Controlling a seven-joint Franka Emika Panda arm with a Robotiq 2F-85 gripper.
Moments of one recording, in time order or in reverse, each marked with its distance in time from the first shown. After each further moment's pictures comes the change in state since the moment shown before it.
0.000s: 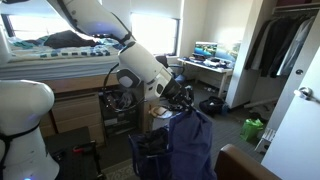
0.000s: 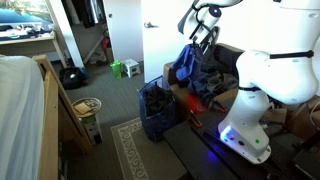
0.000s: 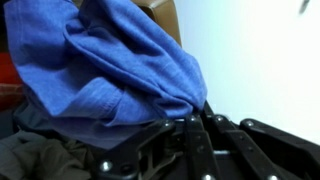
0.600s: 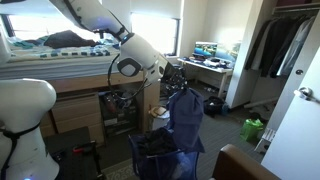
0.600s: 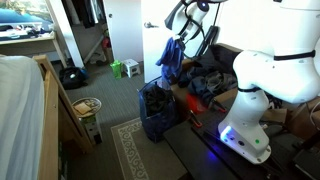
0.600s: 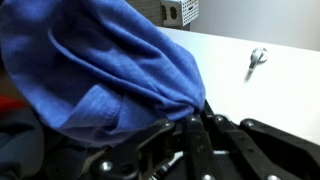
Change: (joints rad) arm 0.215 0.003 -0.041 0.079 -0.063 0.000 -0.006
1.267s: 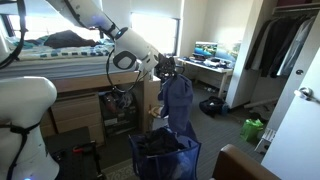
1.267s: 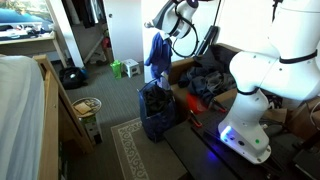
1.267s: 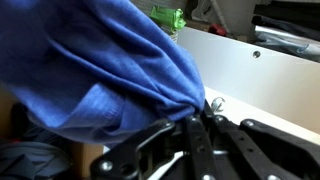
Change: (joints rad) arm 0.339 0.042 -0.178 0.036 -0.045 0.000 -0.058
